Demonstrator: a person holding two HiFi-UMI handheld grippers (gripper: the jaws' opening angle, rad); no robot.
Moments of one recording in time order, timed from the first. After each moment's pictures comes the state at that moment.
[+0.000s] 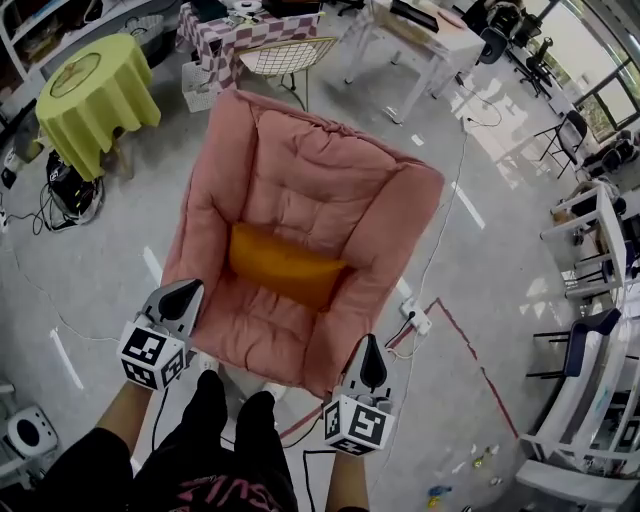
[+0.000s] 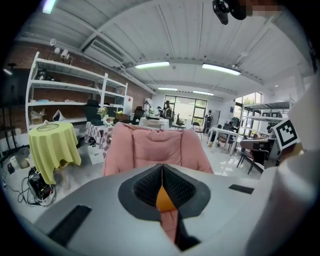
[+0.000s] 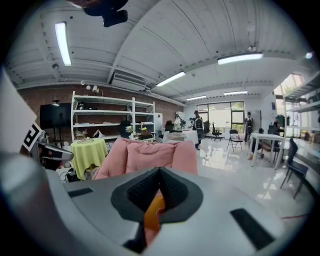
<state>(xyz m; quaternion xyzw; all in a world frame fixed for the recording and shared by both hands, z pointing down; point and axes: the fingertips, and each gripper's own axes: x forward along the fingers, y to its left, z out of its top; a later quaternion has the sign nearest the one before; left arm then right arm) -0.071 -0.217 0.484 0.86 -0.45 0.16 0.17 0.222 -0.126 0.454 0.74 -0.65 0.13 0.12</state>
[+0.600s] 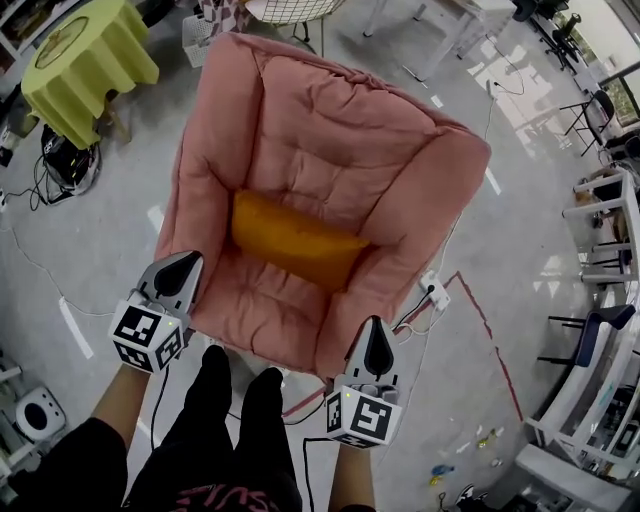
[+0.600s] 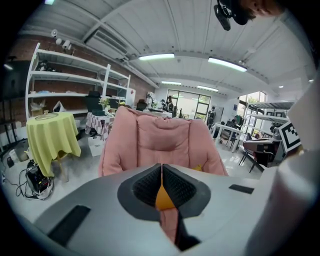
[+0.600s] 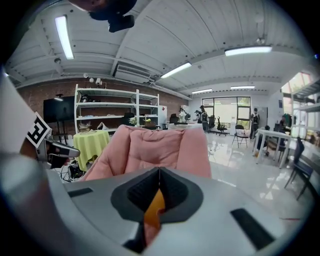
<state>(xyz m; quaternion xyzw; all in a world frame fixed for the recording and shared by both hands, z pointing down) -0.073 -0.262 0.569 0.85 -0.45 0.18 0.19 0.208 -0.166 0.535 0.72 -0.67 0.15 0.15</state>
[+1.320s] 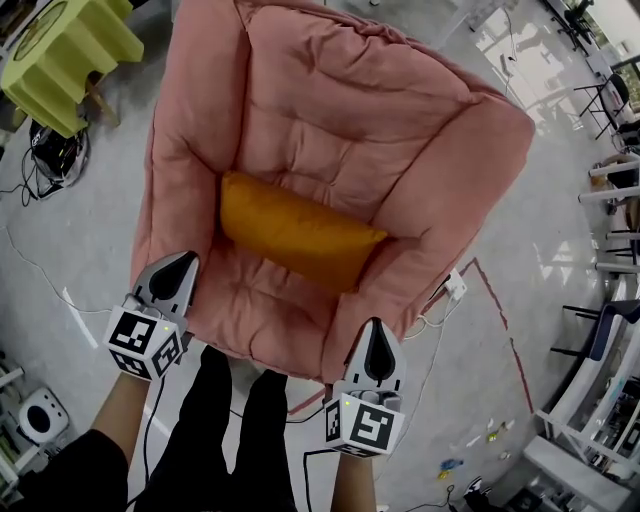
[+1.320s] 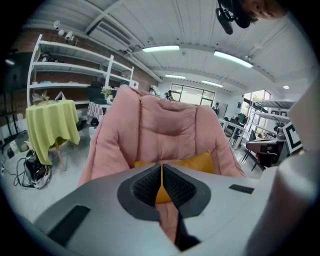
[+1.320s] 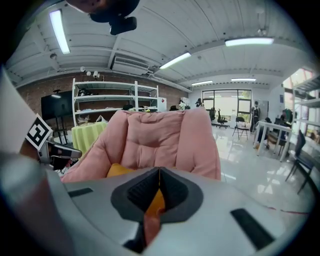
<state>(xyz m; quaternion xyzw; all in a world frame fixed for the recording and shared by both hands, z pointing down) -0.059 -0.271 0.676 0.84 -0.46 0.20 0.22 0.216 -0.176 0.637 0.71 -0.66 0.18 0.17</state>
